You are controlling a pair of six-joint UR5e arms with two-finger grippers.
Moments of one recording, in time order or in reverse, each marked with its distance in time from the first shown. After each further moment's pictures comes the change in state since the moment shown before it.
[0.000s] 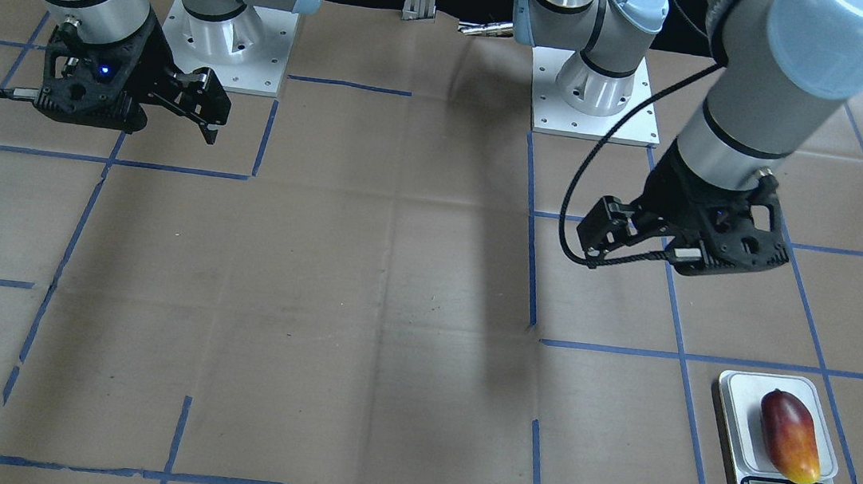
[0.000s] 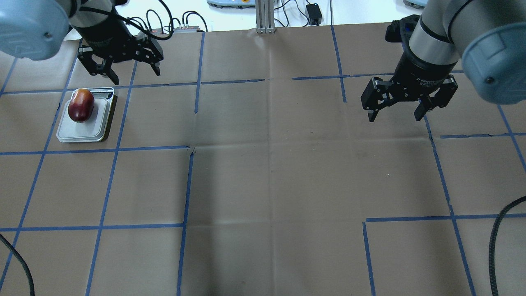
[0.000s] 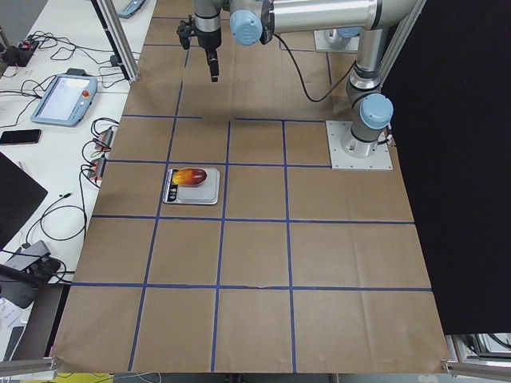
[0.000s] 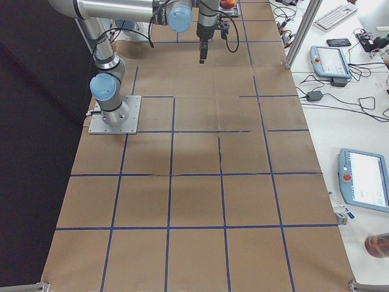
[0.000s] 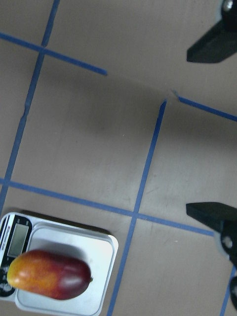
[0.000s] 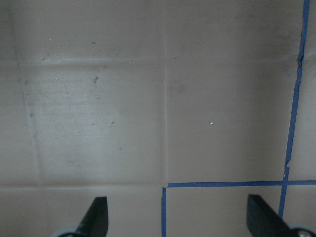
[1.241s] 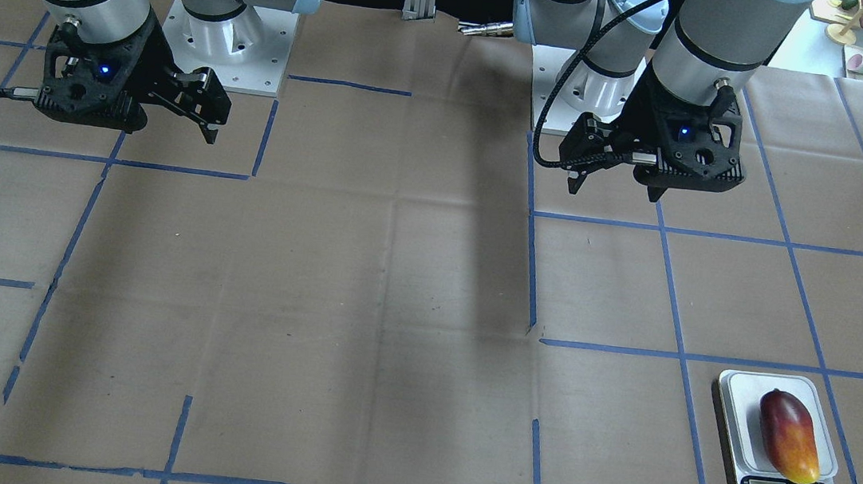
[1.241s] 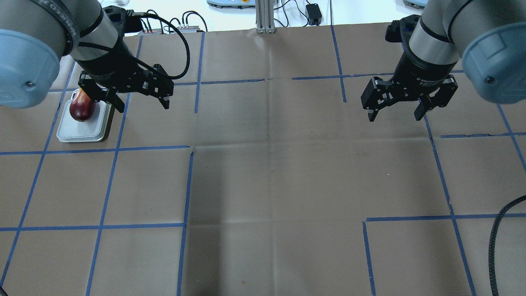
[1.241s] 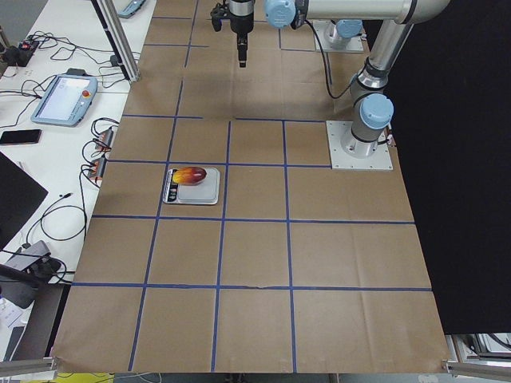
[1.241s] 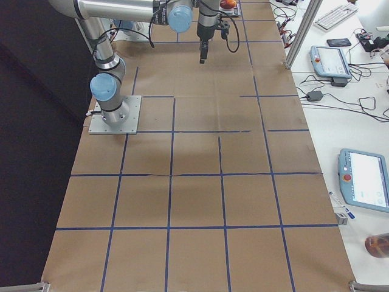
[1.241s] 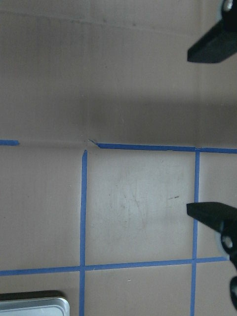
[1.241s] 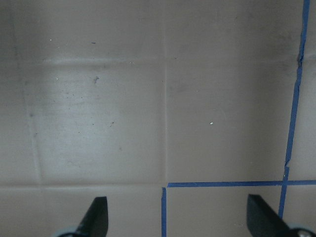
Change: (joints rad) left arm -0.013 0.118 -0.084 -0.061 -0.010 0.125; right arm 0.000 0.000 0.000 0.000 0.000 0.000
